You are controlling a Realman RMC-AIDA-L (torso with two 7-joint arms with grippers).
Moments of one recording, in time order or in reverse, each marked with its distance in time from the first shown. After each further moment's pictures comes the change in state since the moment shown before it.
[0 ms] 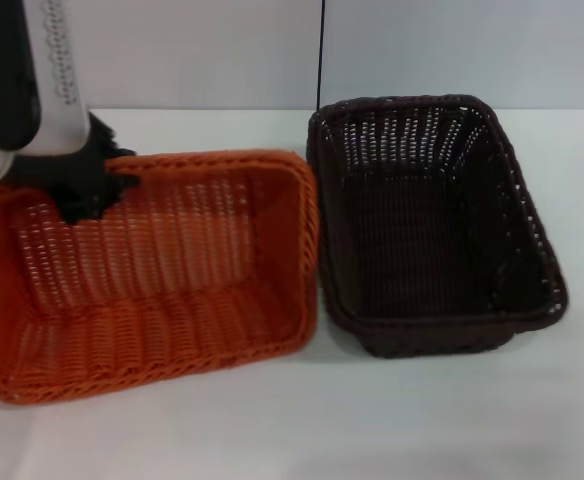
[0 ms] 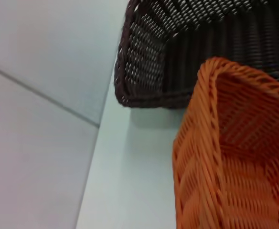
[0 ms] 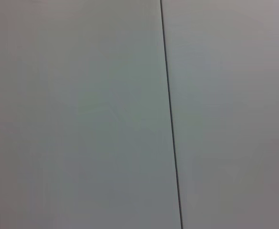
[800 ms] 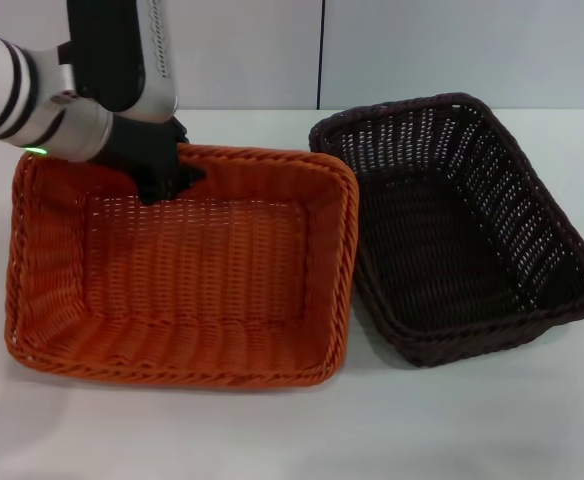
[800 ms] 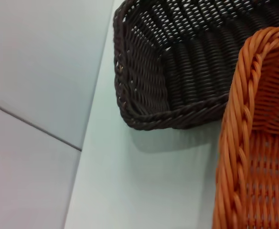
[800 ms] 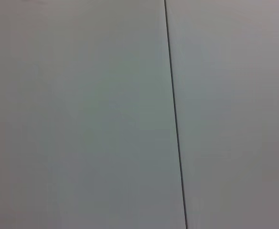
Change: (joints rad) left arm -0.285 -0.005 -0.078 0.529 -0.010 0.185 0.118; right arm 0.006 -0.002 -0.002 -0.003 -0.005 -0.003 0.000
